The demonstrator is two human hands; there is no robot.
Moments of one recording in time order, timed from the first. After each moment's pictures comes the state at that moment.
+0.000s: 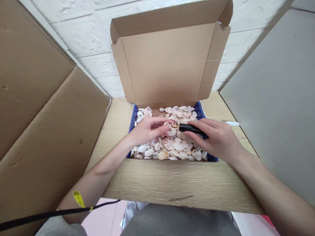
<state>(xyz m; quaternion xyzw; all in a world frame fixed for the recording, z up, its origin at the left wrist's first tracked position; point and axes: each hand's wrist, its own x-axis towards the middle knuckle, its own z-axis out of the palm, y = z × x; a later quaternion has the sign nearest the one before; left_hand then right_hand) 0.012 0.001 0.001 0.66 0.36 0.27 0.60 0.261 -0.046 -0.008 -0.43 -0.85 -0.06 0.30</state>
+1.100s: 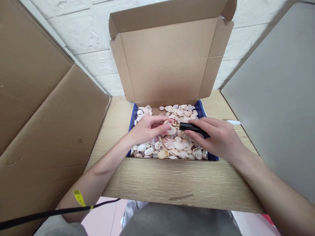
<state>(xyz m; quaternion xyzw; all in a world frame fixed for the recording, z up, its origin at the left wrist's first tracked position) 0.012 0.001 -0.001 0.65 0.36 0.27 0.61 0.260 -0.047 -0.009 -0.43 -0.85 -0.06 0.31</state>
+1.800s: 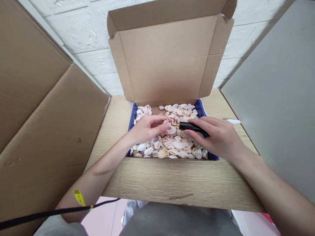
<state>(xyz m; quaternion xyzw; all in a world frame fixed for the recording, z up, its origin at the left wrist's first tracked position) 0.013 0.001 0.000 0.65 0.37 0.27 0.61 0.261 -0.047 -0.009 -0.44 -0.85 -0.06 0.30</state>
